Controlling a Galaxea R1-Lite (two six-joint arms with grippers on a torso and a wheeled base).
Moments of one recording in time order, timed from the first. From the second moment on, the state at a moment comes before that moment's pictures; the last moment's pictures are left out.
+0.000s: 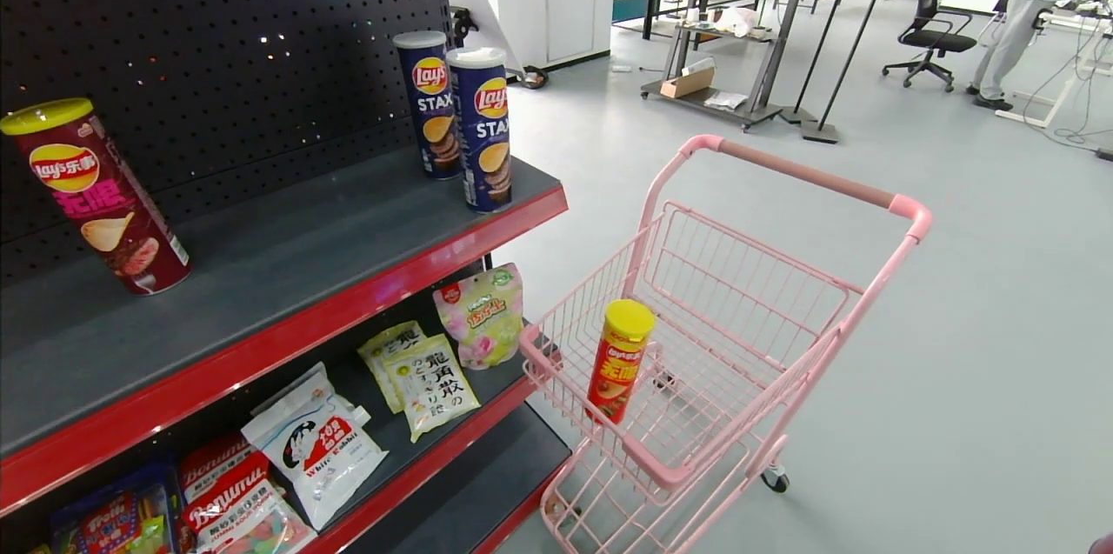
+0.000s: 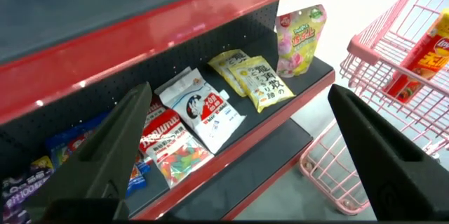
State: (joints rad) left arm 0.08 0.09 0.00 0.01 -0.01 0.00; right arm 0.04 0.47 -0.58 0.31 -0.07 -0.20
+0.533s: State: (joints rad) left arm 0.08 0.09 0.00 0.01 -0.01 0.00; right arm 0.04 0.49 -0.54 0.31 -0.07 -0.20
